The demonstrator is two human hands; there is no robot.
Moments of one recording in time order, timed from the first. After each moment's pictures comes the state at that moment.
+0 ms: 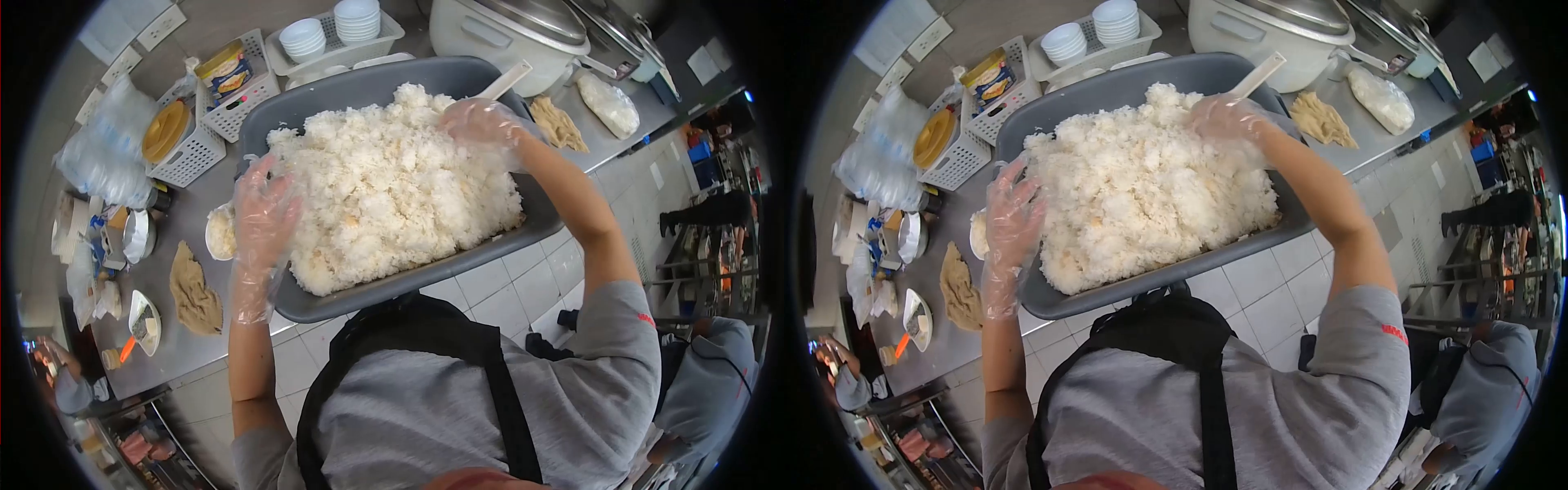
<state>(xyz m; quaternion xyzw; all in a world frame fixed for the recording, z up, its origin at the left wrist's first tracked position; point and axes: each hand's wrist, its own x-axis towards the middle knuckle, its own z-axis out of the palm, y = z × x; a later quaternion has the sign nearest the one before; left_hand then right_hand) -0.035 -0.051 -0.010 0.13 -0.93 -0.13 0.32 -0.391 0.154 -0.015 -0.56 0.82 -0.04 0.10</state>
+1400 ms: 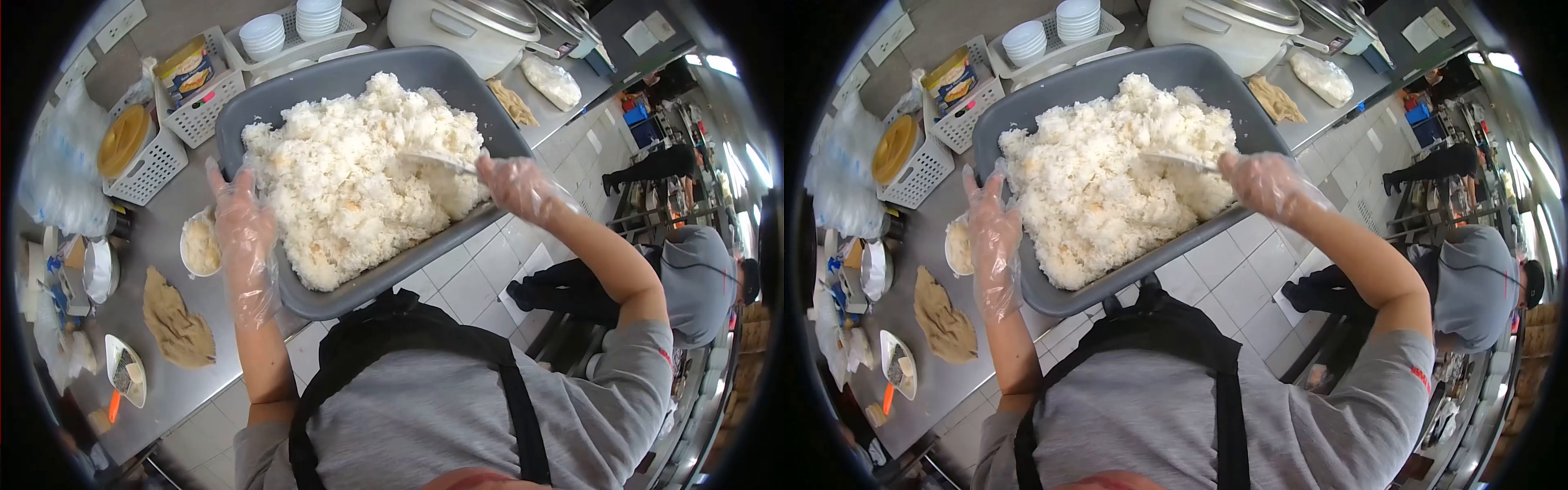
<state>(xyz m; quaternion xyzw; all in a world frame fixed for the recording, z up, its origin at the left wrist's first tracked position) -0.020 -0.065 -0.016 0.30 -0.89 -0.24 0.26 -0.229 0.258 0.055 -0.53 0.77 0.36 -0.05</state>
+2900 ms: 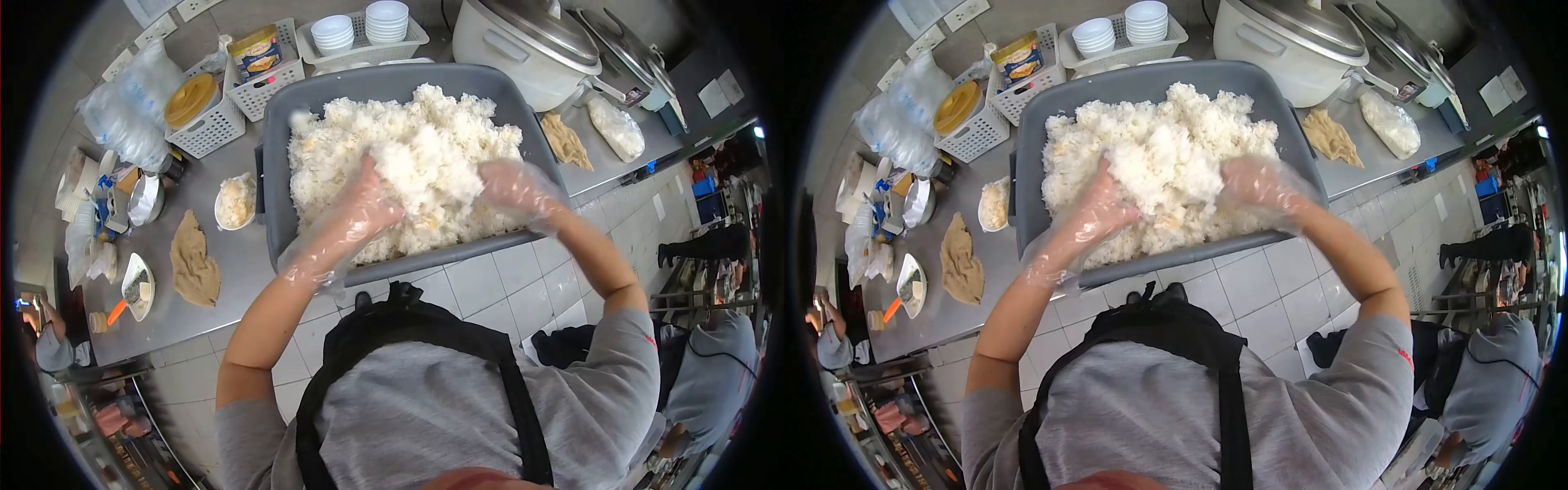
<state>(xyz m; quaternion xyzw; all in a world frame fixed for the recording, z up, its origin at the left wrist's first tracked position) -0.081 0.043 0.009 0.15 -0.81 -0.57 0.07 -0.282 0.241 0.030 -0.61 0.79 -0.03 0.06</state>
